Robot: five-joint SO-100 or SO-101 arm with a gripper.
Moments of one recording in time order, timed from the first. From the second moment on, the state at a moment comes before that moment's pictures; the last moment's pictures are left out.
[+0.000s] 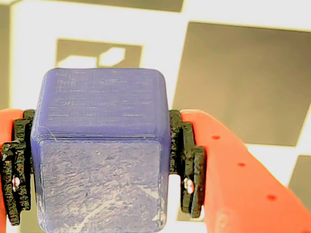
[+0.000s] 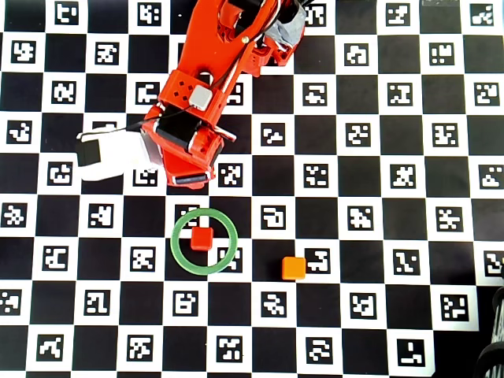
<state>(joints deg) 25.5 86.7 82.6 96.5 -33.5</state>
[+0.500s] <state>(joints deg) 19.0 68.8 56.2 99.1 -14.2</state>
